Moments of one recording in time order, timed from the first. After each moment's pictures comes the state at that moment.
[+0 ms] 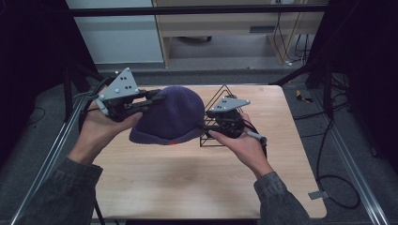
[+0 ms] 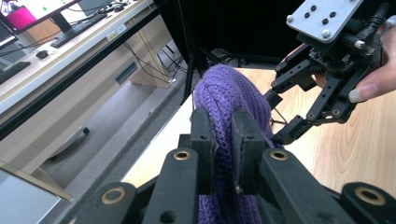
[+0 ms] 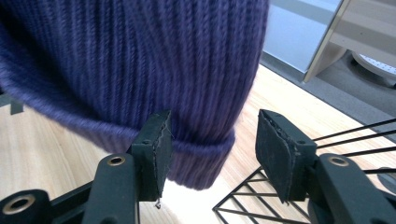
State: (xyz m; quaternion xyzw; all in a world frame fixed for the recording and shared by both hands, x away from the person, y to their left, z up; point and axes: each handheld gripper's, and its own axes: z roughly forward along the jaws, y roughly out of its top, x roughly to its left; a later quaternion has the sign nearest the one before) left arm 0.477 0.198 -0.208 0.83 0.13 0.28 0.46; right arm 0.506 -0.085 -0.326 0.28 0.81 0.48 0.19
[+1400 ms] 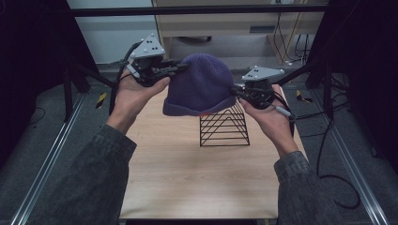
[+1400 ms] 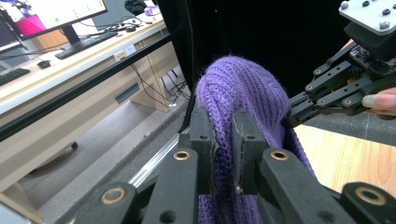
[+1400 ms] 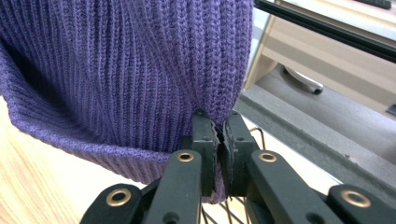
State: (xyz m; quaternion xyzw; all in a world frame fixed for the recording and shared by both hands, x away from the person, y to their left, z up) left arm 0.552 0.141 -0.189 0.79 0.17 0.26 0.52; right arm 0.543 -0.155 -0.268 0.31 0.78 0.46 0.28
